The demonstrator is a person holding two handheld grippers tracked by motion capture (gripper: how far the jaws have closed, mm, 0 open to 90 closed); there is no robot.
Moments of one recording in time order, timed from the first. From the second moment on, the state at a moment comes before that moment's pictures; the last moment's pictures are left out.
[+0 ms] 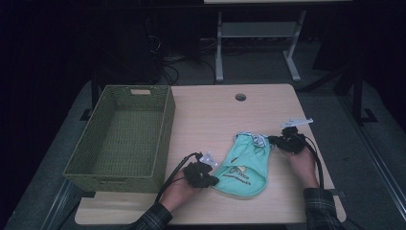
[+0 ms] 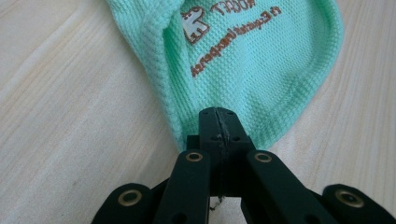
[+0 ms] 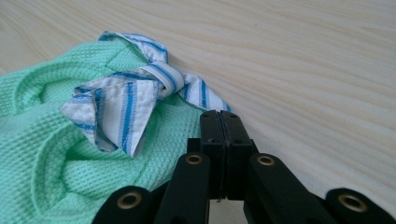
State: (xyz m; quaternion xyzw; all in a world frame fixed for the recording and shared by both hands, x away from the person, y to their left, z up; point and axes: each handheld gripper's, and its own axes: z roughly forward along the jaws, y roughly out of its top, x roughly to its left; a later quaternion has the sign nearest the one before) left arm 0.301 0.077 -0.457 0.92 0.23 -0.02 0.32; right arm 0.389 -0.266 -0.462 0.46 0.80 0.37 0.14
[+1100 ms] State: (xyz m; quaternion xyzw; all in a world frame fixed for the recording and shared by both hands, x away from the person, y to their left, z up) left arm 0.307 0.079 -0.436 0.90 0.23 -0.01 0.37; right arm 0.352 -0.263 -0.438 0.43 0.80 0.40 0.15
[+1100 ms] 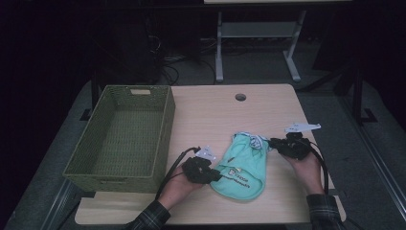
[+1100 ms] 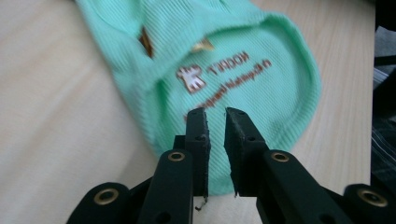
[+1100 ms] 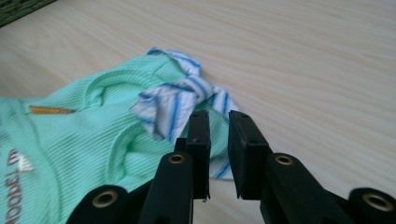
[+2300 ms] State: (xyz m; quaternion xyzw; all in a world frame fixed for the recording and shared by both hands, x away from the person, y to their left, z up) left arm 0.367 0.037 -0.459 0.92 0.22 0.03 0.33; right arm 0.302 -0.229 -0.467 0.39 0.85 0.36 0.06
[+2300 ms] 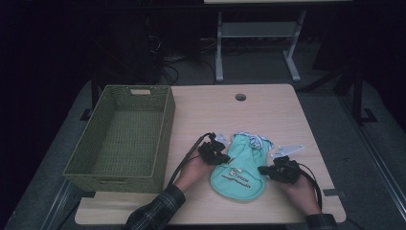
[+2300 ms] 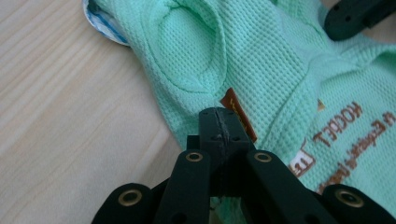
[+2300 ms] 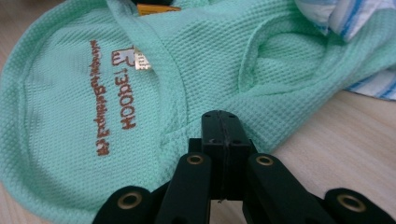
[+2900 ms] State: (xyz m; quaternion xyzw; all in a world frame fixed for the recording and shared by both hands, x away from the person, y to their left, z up) left arm 0.330 0.036 -0.458 0.92 0.20 -0.02 0.32; right arm 0.315 -0.241 -0.469 0.40 0.84 0.35 0.11
